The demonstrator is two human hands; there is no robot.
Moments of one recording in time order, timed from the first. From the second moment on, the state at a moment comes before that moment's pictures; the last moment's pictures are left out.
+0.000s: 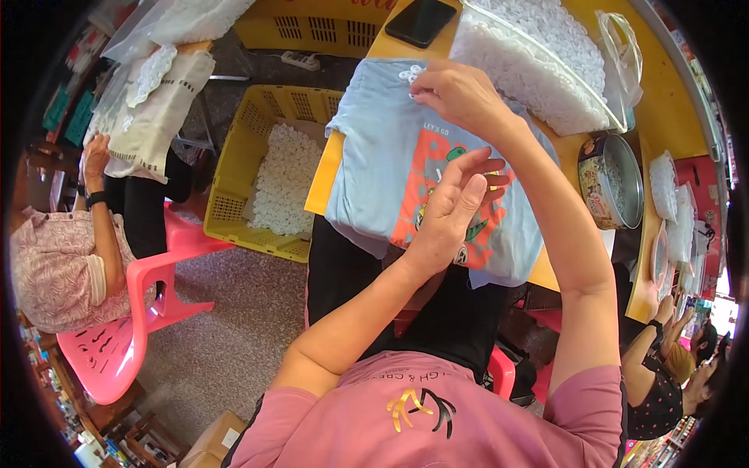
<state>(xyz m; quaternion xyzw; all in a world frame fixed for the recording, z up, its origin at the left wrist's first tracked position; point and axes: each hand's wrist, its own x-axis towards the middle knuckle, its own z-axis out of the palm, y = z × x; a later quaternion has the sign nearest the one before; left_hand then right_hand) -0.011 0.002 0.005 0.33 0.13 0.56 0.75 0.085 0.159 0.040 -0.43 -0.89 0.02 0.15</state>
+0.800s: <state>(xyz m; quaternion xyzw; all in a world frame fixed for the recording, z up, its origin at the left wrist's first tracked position) 0.006 -0.008 0.001 0.58 0.31 0.62 0.43 0.165 -0.006 0.061 -0.55 -0.40 0.59 0.43</state>
